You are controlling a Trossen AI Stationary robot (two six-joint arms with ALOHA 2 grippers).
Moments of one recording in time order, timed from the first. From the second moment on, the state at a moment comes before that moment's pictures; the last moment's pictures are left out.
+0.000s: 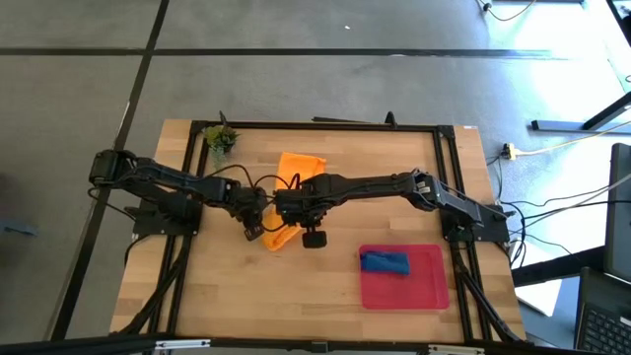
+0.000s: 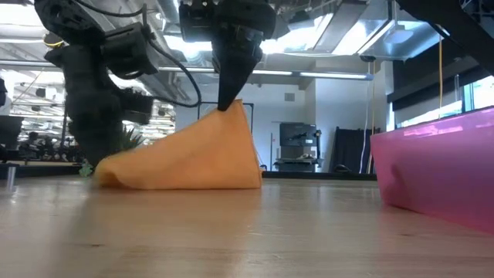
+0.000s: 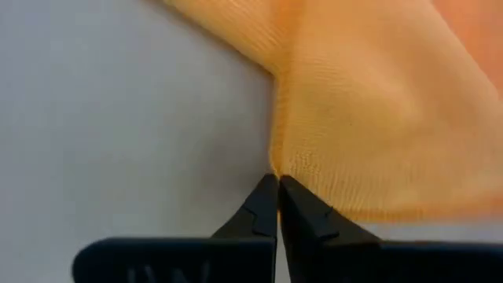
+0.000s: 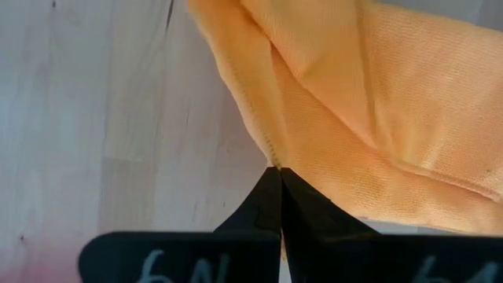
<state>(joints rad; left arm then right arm) 0.03 1.32 0.50 -0.38 0.08 -0.51 0.07 2.34 2.29 -1.27 0.00 -0.08</state>
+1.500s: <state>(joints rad) 0.03 0.74 0.85 -0.60 -0.22 -0.56 -0.05 2.00 2.29 -1.41 0.17 -0.15</state>
